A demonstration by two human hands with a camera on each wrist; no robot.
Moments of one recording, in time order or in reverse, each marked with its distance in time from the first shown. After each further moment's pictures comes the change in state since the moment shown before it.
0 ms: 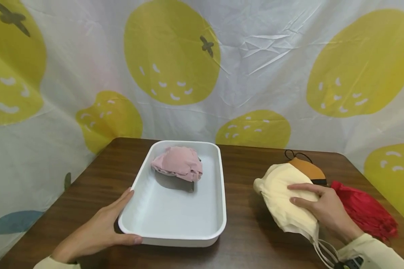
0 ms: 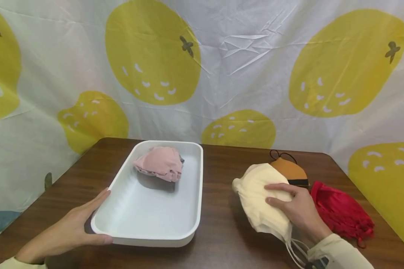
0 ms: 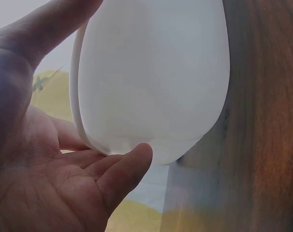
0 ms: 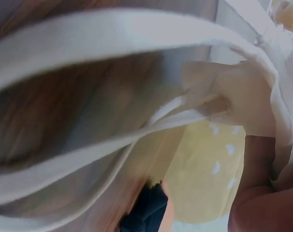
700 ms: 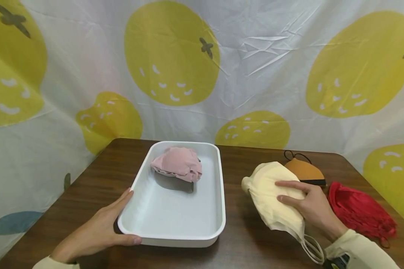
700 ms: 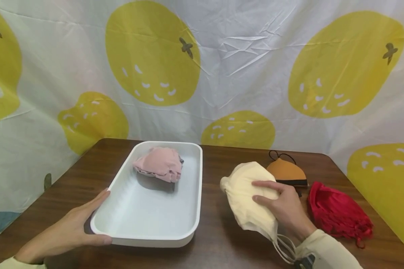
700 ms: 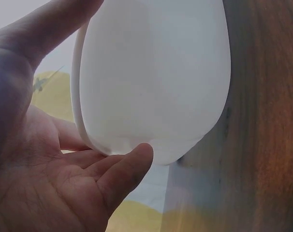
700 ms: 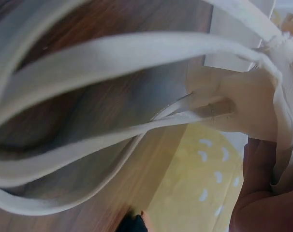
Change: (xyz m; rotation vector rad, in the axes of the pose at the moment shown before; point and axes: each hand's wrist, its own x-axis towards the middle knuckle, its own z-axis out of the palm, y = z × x) left_hand 0.000 0.000 0.001 0.020 0.015 0.024; right_hand 0.000 -0.026 0.015 0.070 -0.057 0.024
